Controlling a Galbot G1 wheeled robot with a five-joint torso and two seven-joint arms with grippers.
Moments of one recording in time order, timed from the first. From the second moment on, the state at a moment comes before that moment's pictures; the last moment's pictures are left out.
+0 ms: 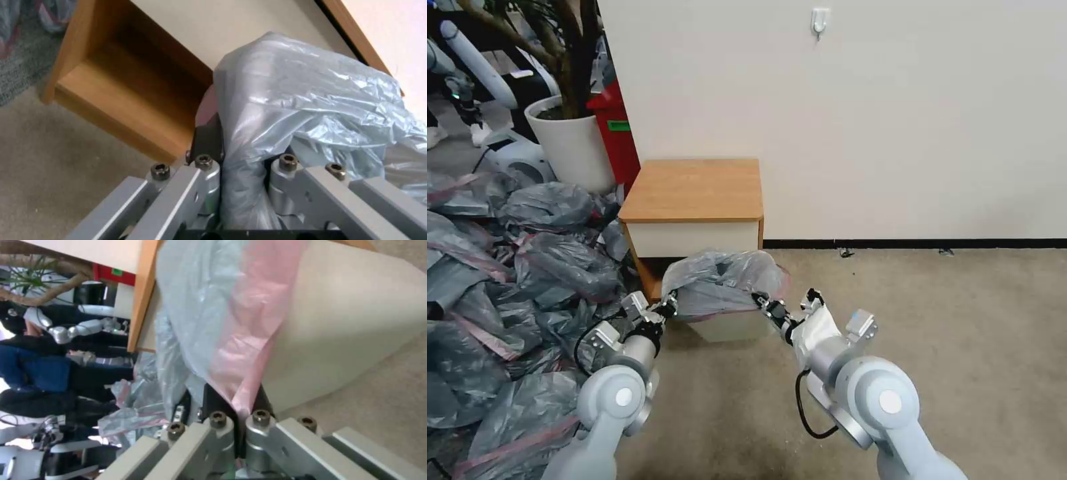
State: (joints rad) left arm 1.33 -1.30 -0.45 -2.01 -1.07 0.24 -0.38; right arm -1.29 1.35 0.15 2.23 1.44 -0.31 0.69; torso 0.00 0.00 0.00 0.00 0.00
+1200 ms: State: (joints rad) left arm 1.38 -1.28 -0.48 -2.05 -1.16 0.35 -0.40; right arm -1.29 1.31 0.12 2.00 1.17 -0.22 0.57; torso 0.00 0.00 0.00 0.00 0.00
